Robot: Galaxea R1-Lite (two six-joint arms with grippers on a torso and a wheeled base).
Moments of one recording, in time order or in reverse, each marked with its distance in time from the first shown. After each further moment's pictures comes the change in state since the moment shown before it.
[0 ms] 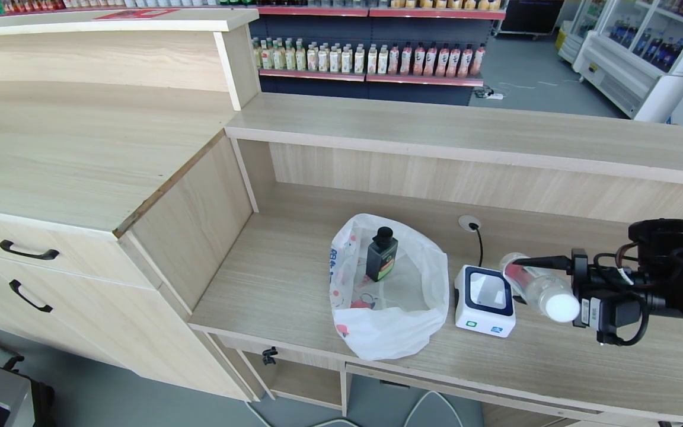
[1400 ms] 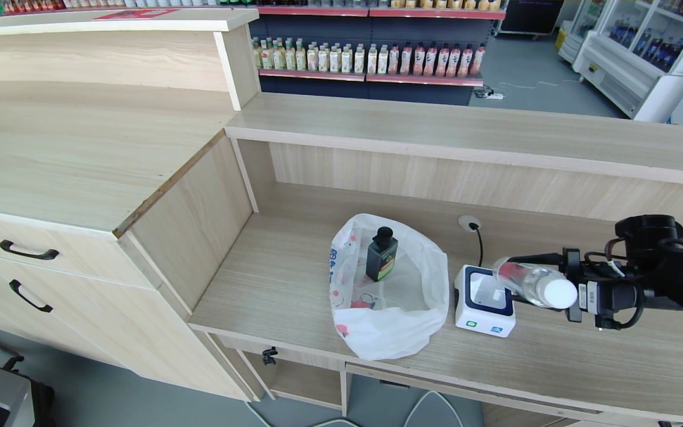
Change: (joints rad) left arm 0.000 0.000 0.000 0.000 0.000 0.000; right arm 0.007 0.054 -0.110 0.148 0.052 0.064
